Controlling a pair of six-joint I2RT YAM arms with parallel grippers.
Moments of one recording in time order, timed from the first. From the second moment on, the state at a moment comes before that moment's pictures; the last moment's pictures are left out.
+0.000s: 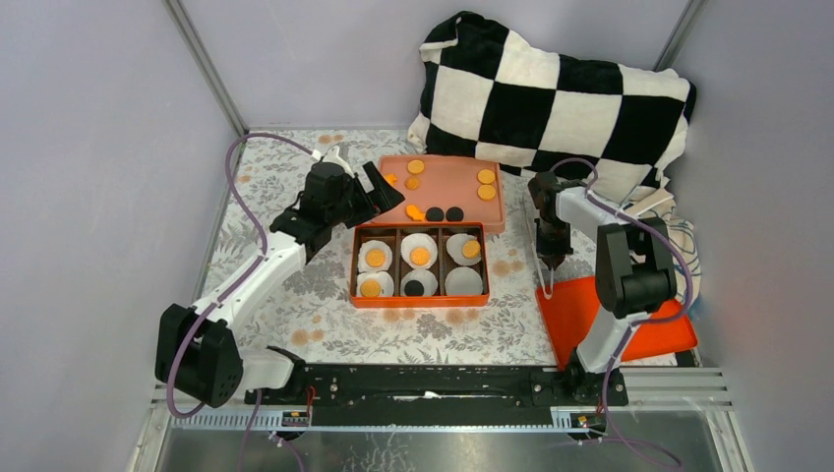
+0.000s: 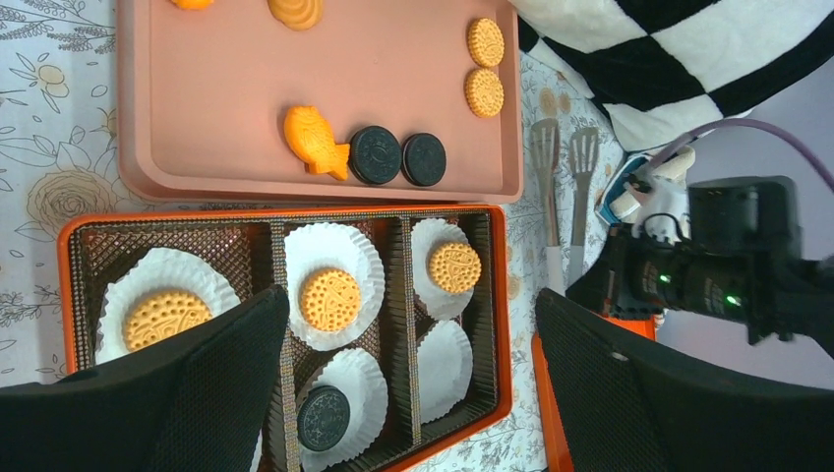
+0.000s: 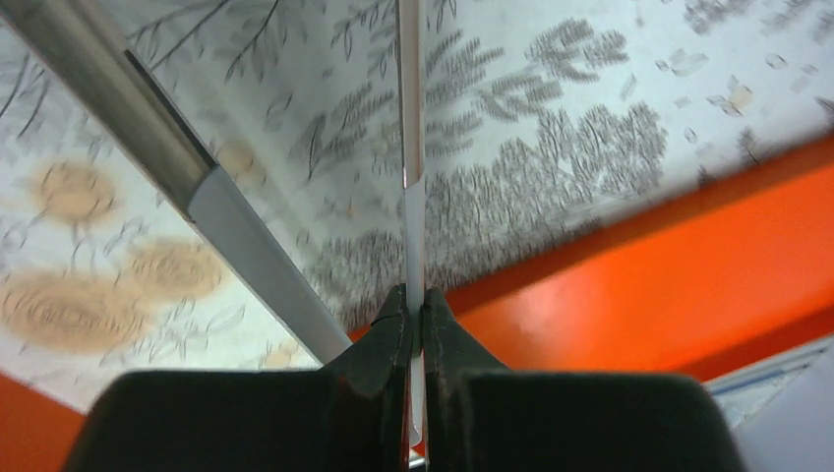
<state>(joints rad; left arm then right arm) -0.39 1.29 0.98 -0.19 0.16 -0.76 0.20 1.75 1.17 -0.96 0.28 0.33</state>
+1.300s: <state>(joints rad) -0.40 1.33 0.99 -0.17 0.20 -0.75 0.14 1.82 1.13 -0.83 0.09 0.32</state>
